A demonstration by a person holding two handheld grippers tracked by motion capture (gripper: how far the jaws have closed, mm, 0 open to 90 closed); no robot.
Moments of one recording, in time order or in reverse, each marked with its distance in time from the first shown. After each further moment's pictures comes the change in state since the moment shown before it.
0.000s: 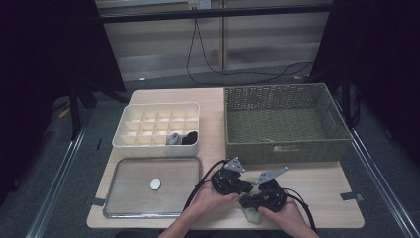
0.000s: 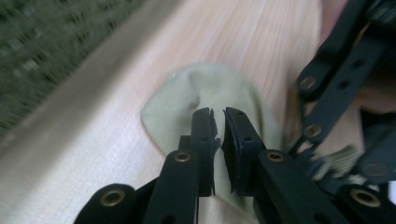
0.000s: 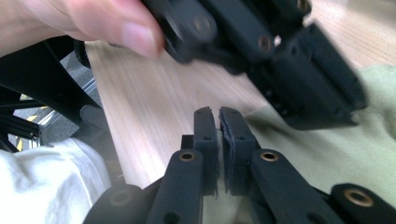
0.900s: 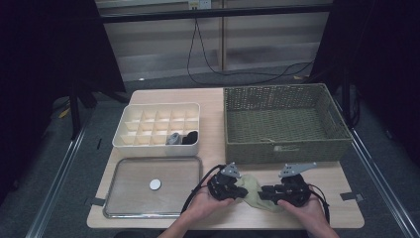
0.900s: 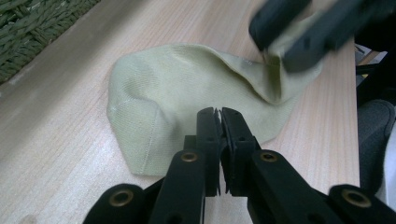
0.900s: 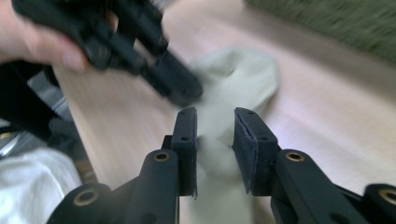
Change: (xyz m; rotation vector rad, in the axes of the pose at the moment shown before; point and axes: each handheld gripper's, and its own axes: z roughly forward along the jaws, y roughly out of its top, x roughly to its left) left arm -0.008 -0.010 -0.010 0.023 0.009 0.006; right arm -0.021 -0.008 -0.055 -0.088 -0.140 0.053
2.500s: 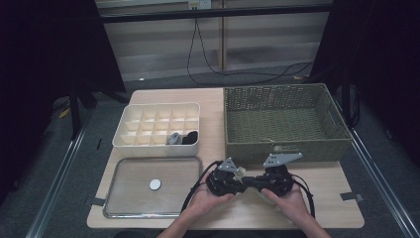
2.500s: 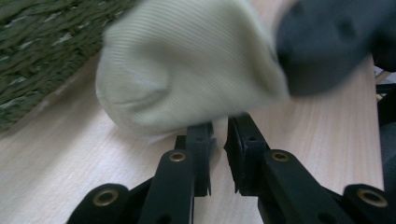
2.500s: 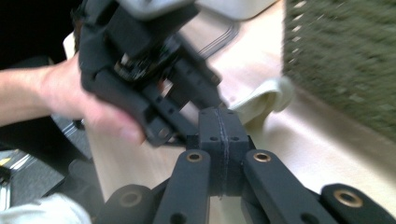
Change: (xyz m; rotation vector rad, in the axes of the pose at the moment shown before) left arm 0.012 0.001 -0.002 -0.065 0.053 -0.041; right arm 0.022 0.038 0.026 -0.092 0.073 -0.058
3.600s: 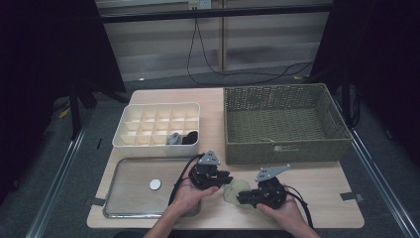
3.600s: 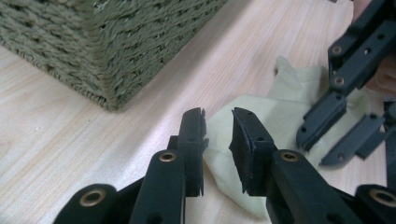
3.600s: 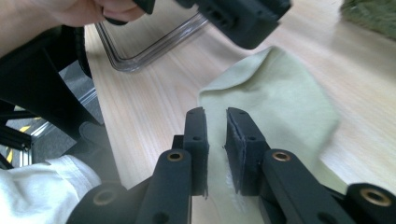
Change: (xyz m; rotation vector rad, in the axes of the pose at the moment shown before) left arm 0.015 -0.004 -0.048 -0.070 0.062 -0.006; right arm 0.008 -0.027 0.018 0.102 0.057 -0.014
